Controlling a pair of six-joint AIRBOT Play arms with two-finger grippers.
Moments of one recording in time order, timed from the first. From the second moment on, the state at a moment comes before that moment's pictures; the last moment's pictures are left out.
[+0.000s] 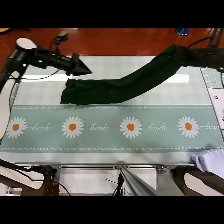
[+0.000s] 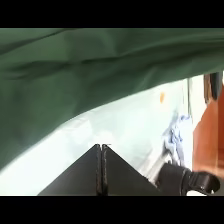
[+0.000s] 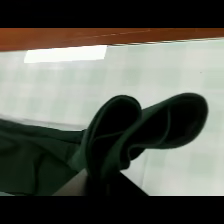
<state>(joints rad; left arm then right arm) -0.09 -1.71 1.61 0.56 -1.36 -1.27 -0.04 -1.17 1.28 -0.95 0.91 1.29</state>
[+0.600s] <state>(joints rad) -0.54 -1.74 1.51 0.55 -1.13 -1.30 0.03 -0.82 1.28 -1.17 1.15 1.55</state>
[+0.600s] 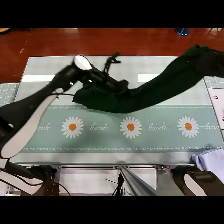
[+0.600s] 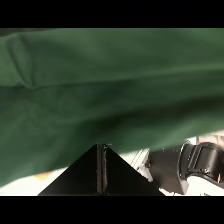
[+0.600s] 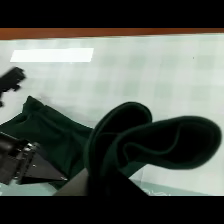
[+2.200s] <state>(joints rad) 0.24 -1.04 1.50 0.72 -1.28 -1.29 0.63 -1.55 1.28 -0.91 0.51 1.62</state>
